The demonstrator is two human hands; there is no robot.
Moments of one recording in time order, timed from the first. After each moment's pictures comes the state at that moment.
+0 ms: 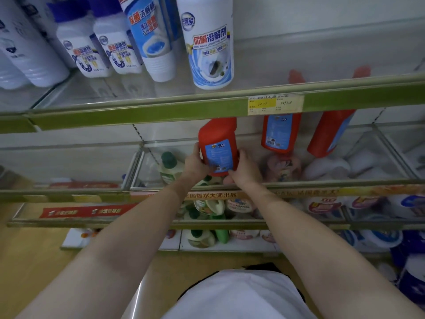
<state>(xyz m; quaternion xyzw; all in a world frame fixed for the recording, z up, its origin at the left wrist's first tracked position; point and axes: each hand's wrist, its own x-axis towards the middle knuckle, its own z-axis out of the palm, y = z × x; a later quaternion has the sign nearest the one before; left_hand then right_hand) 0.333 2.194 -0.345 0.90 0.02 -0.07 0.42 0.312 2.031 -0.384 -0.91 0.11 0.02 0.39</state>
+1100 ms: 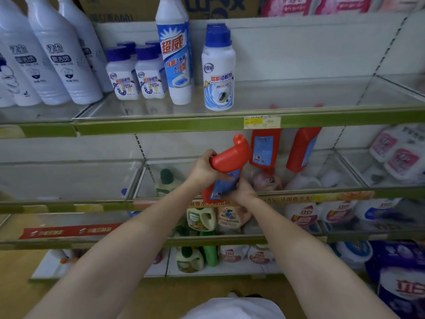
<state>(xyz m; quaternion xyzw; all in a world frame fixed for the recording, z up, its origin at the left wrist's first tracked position) 0.253 2.185 -0.258 0.88 -0.09 -0.04 0.46 0.237 2.029 -0.355 -0.85 0.08 0.06 0.52</state>
